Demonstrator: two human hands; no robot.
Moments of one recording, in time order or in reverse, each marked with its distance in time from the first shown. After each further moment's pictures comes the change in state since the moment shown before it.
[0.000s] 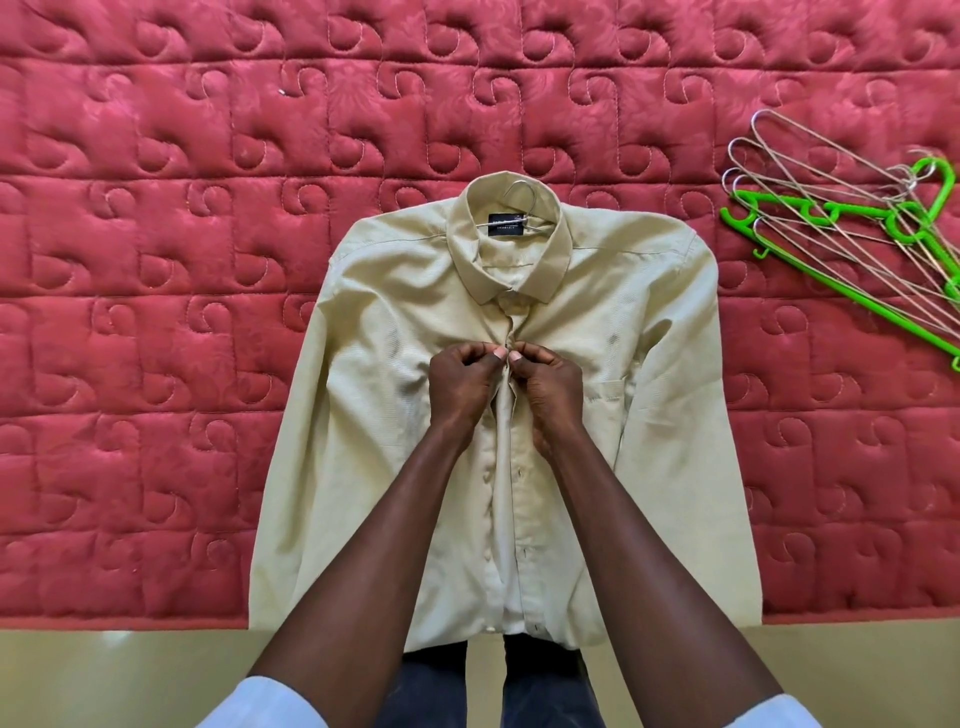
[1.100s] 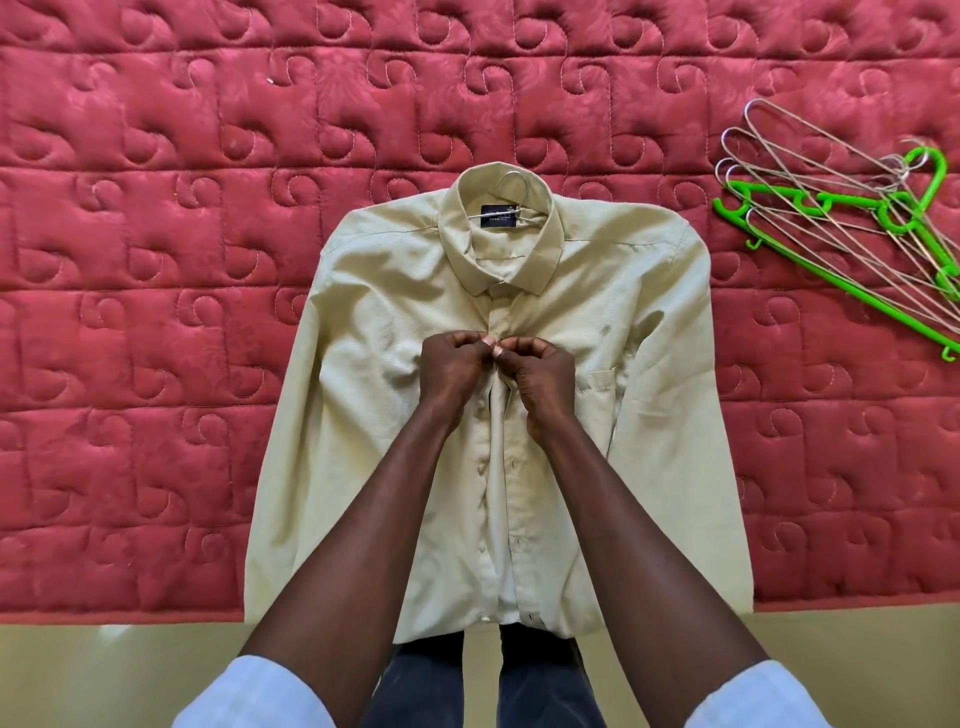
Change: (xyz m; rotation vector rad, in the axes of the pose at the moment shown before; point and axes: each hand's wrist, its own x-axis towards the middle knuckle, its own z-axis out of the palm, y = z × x) left_hand 0.009 0.008 -0.003 0.025 -0.027 -0.060; right_hand -0.002 -0.004 -0.001 -0.138 -0.031 -0.068
